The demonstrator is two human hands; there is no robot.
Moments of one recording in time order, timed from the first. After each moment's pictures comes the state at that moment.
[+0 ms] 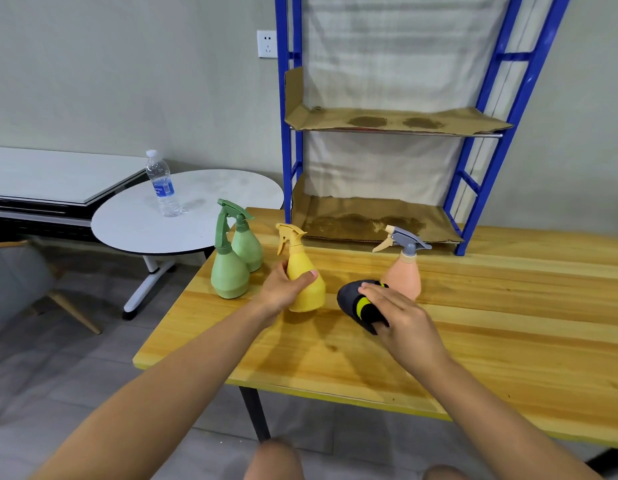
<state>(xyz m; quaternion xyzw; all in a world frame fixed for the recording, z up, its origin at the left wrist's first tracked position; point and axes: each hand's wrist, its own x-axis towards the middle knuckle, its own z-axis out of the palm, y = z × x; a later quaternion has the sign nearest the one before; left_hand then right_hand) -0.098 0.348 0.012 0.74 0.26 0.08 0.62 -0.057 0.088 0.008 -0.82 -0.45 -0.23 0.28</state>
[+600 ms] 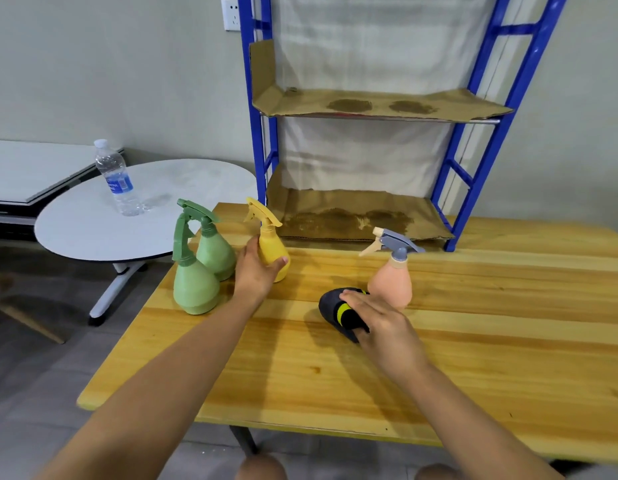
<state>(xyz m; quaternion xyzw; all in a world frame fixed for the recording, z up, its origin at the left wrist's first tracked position) -0.016 0.391 -0.014 0.83 0.29 0.23 0.43 -0.021 0.108 -0.018 -0.84 -0.42 -0.16 0.29</state>
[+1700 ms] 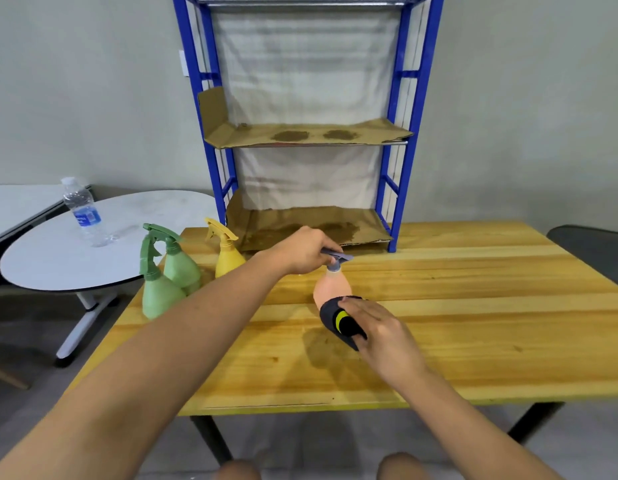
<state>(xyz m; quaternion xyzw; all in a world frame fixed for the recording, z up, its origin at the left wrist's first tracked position) -0.004 0.230 0.128 0.98 -0.11 0.02 0.16 -0.056 0.014 0.007 -0.86 -0.38 -0.20 0.27</state>
